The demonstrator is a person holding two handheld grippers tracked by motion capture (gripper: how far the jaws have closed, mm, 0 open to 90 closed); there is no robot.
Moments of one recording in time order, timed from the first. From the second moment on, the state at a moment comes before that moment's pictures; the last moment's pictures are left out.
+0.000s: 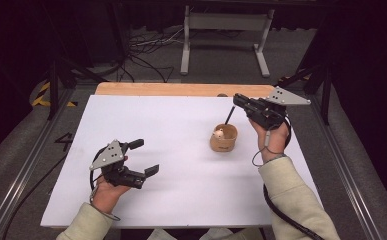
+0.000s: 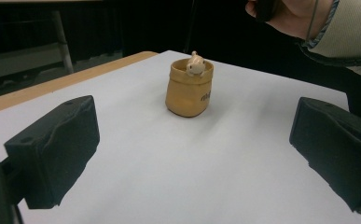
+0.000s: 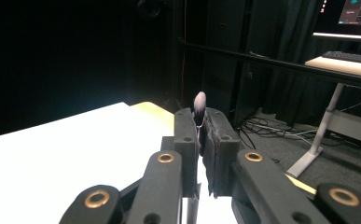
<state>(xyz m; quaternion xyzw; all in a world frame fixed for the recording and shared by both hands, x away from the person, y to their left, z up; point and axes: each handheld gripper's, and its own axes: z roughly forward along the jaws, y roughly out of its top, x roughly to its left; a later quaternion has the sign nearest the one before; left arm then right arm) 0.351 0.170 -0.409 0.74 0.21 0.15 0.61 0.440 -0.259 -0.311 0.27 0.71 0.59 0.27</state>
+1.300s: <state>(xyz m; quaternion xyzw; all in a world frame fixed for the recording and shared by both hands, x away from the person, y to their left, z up) 0.350 0.170 -0.407 0.74 0.21 0.14 0.62 0.442 -0.260 -0.334 0.29 0.70 0.61 0.25</state>
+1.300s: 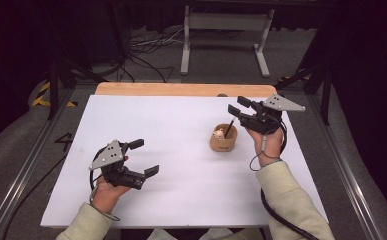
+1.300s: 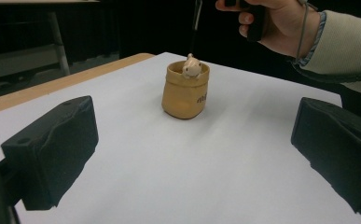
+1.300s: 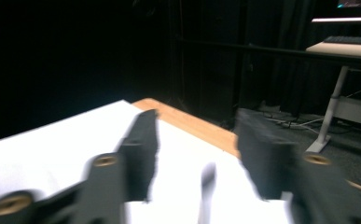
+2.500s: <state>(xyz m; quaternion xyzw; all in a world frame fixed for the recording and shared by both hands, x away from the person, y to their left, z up) 0.327 0.196 -0.409 0.74 0.22 0.15 0.62 0.350 -0.322 -0.328 0.25 0.71 0.61 0.25</state>
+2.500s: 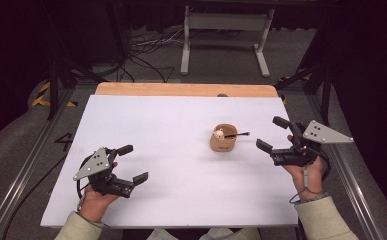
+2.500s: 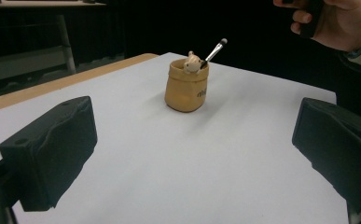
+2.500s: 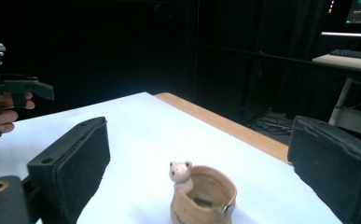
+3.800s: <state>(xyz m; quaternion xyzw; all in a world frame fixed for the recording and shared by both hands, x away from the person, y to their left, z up) 0.318 0.225 -0.425 0.71 0.23 0.15 0.64 0.321 -0.336 -0.417 0.27 0.72 0.60 0.22</state>
